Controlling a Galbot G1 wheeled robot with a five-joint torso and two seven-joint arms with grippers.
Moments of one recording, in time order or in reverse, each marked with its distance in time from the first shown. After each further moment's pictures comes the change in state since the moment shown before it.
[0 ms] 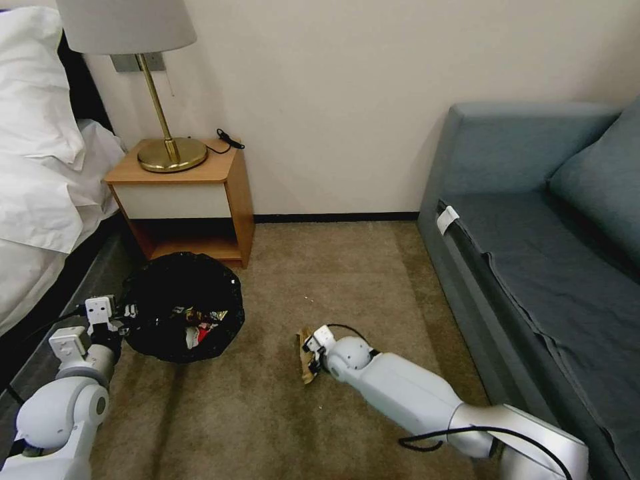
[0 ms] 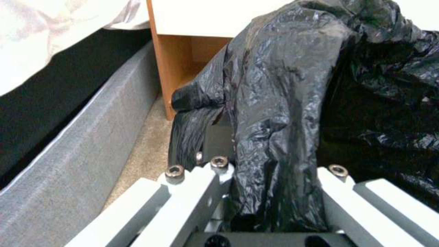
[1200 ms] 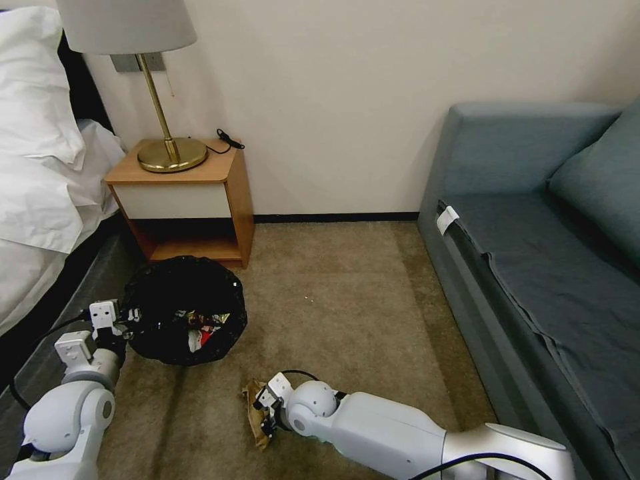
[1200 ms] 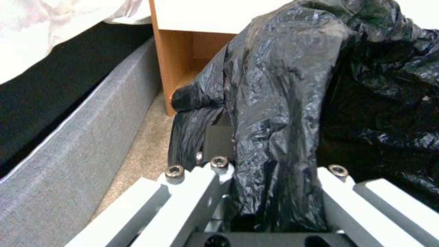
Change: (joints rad) left arm 0.011 -0.032 -0.001 -0.011 0.015 -0.001 -0.009; right arm -0.083 0.023 -0.249 0.270 0.272 -0.071 0.120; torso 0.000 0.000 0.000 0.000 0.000
